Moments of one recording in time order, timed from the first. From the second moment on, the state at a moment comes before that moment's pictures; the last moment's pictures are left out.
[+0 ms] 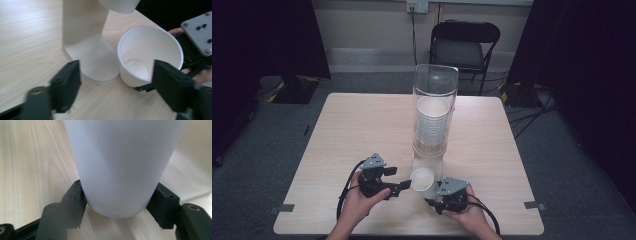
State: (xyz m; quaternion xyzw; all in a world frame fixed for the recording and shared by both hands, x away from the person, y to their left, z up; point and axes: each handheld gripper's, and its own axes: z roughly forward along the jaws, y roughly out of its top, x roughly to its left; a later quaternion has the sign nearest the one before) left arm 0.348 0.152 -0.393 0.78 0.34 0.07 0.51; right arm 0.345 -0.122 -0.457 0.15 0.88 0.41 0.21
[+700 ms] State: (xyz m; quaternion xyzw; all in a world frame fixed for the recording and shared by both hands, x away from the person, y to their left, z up) left arm 0.346 0.158 -0.390 0.78 0.42 0.04 0.47; right arm 0.334 -0.093 -0.456 0.12 0.87 0.42 0.21
